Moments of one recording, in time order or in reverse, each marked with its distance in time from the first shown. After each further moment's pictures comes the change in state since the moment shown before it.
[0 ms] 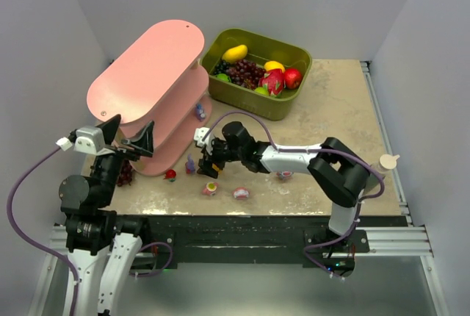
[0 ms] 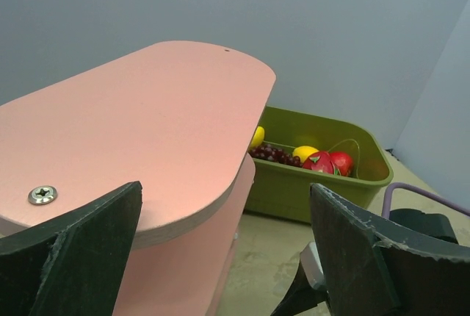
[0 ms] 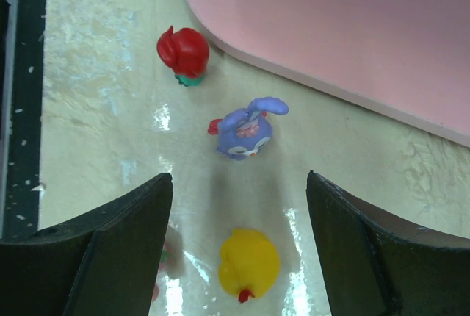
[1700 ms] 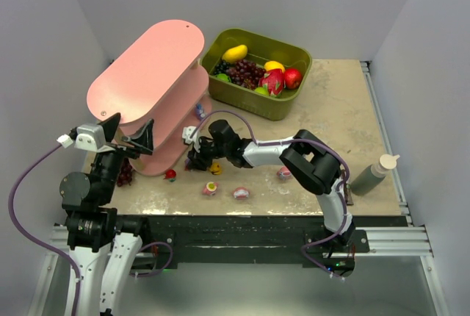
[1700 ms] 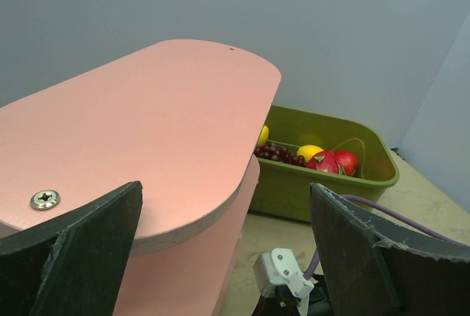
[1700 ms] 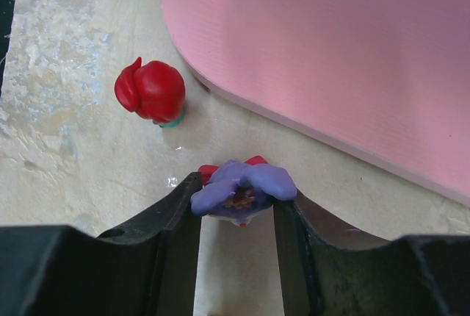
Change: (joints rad) left arm 0.026 0.021 -0.002 0.012 0.018 0.000; right arm 0.000 0.265 0.205 0.056 -0.070 0.004
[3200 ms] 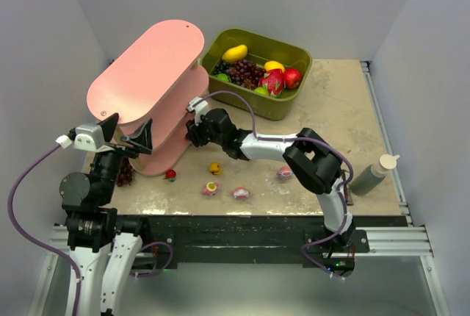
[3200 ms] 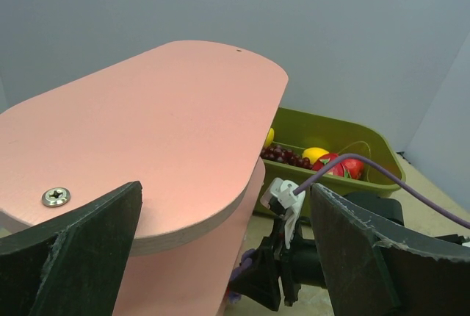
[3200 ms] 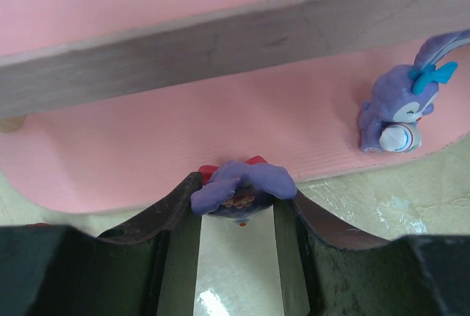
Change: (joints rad) left arm 0.007 -0.002 0.000 -0.001 -0.016 0.000; right arm -0.010 -0.008 0.122 -0.009 0.506 0.332
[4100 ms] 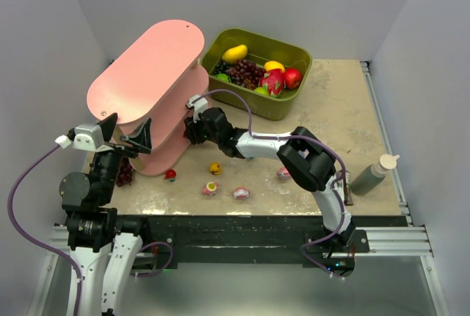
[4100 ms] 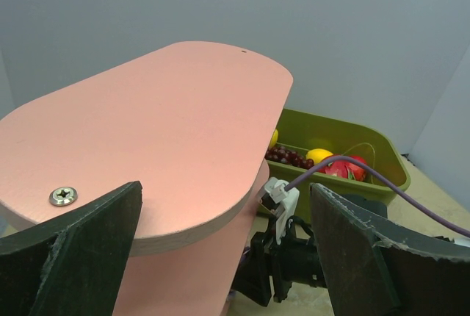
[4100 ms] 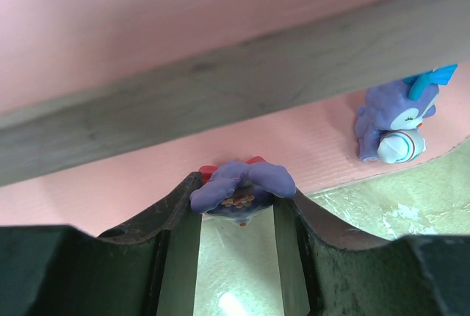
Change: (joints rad) left arm 0.013 0.000 0.000 0.000 -0.001 0.000; right arm -0.002 0.071 0.077 -0.016 0.048 0.071
